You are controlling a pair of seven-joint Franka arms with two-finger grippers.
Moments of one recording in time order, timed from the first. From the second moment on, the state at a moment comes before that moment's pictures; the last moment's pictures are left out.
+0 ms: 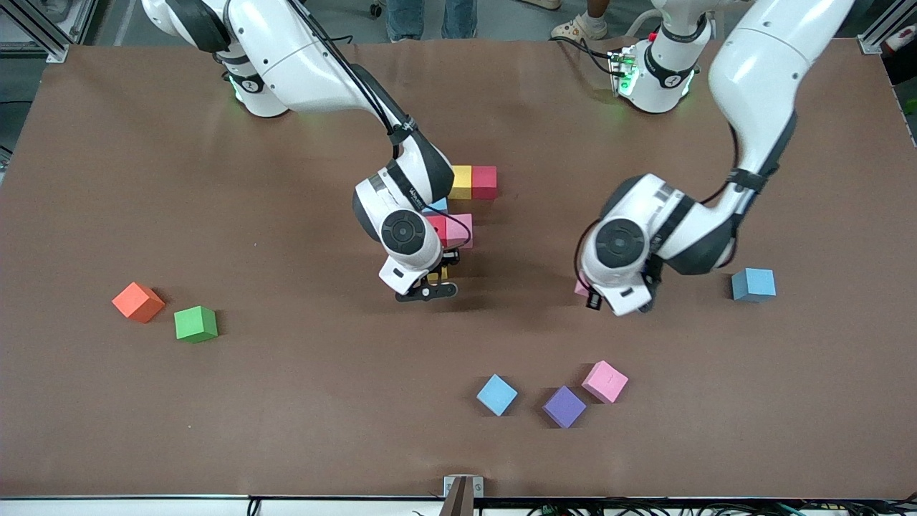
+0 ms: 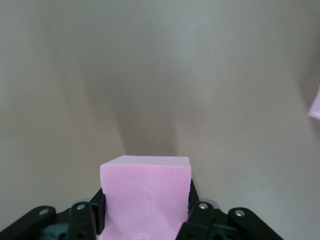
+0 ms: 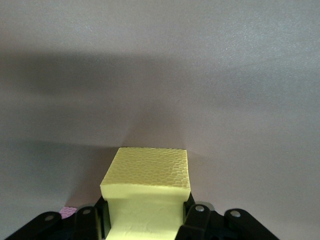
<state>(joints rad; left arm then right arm) 0.00 0.63 -0.59 -1.68 0.47 1.95 -2.06 0.72 0.79 -0.05 -1.46 0.22 2.13 0.45</state>
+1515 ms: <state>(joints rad) -0.22 0.70 -0.60 -1.71 0.47 2.00 -2.60 0.73 0.78 -0.05 -1.47 0.22 2.12 0.45</state>
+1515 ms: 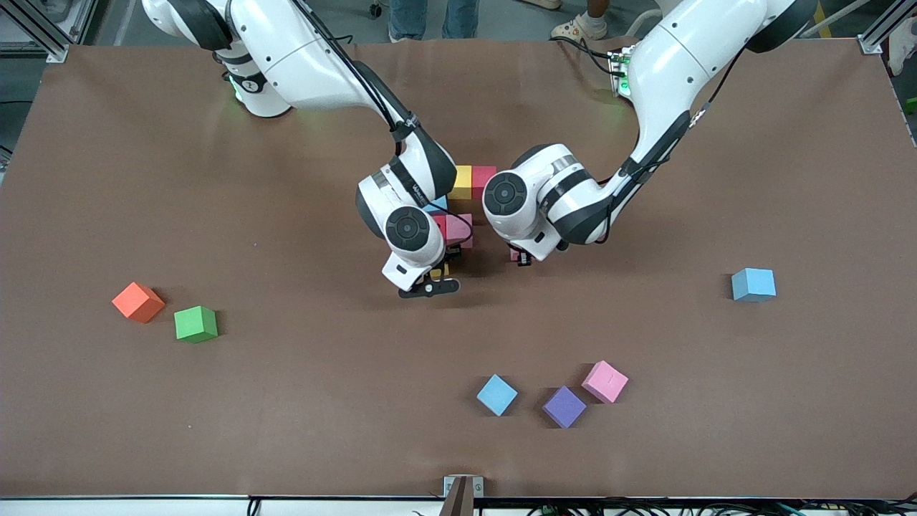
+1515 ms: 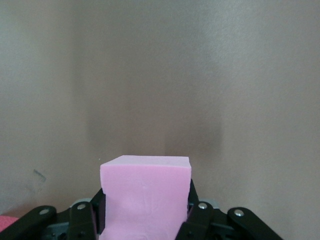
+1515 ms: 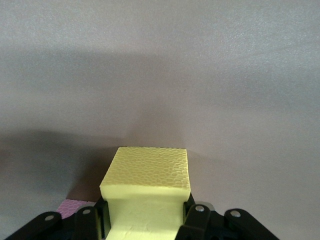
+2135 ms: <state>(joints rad) -0.25 0.70 -0.60 -1.71 0.47 2.00 -2.64 0.73 0.78 -0.05 -1.48 0.22 2.12 0.45</state>
